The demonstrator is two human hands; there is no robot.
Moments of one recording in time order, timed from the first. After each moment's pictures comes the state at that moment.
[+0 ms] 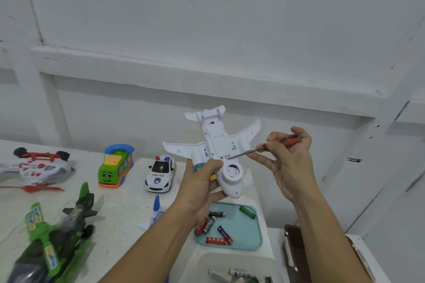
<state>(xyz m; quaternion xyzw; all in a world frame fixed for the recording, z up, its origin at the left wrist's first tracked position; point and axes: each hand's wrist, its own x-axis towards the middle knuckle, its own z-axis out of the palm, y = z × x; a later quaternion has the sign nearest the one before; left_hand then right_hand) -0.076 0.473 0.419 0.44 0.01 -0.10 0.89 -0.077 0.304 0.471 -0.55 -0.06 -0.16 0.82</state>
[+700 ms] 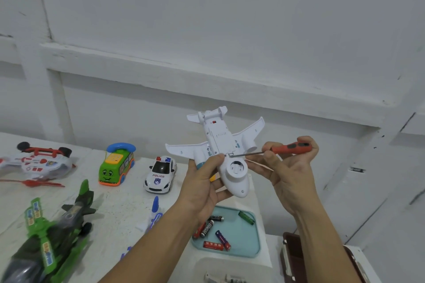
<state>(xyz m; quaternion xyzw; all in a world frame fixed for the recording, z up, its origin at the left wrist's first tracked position) -0.074 0.470 0.423 0.39 0.01 -0.10 0.91 -0.085 0.305 0.467 -0.55 -0.15 -0.12 0.81</state>
